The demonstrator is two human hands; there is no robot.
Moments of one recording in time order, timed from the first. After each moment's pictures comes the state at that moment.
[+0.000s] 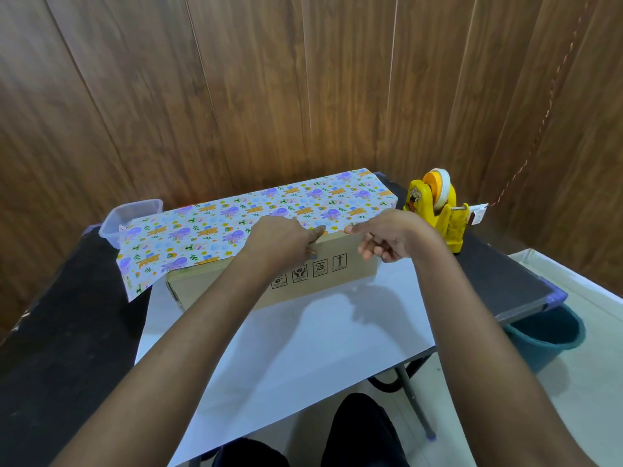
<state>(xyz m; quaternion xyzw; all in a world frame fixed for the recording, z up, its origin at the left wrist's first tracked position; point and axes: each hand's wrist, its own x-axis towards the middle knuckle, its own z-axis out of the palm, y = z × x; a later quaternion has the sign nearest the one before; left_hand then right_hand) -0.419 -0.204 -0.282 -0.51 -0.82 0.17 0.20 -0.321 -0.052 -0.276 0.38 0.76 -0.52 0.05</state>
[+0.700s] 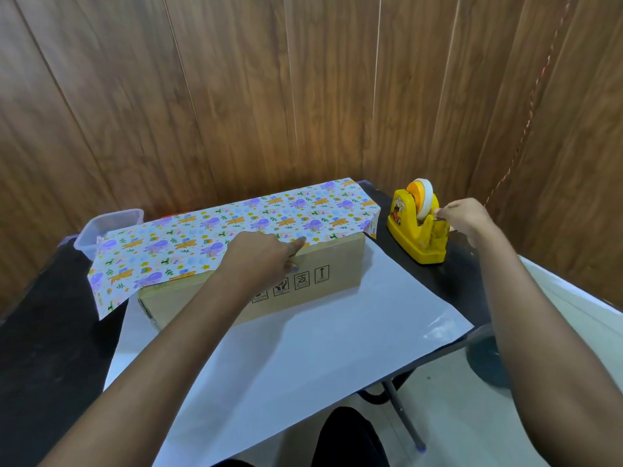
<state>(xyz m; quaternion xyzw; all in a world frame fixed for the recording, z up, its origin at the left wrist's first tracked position) -0.415 -0.204 -0.285 -0.51 -0.82 0.17 0.21 -0.261 0.084 -0.291 0.49 0.74 -0.38 -0.24</state>
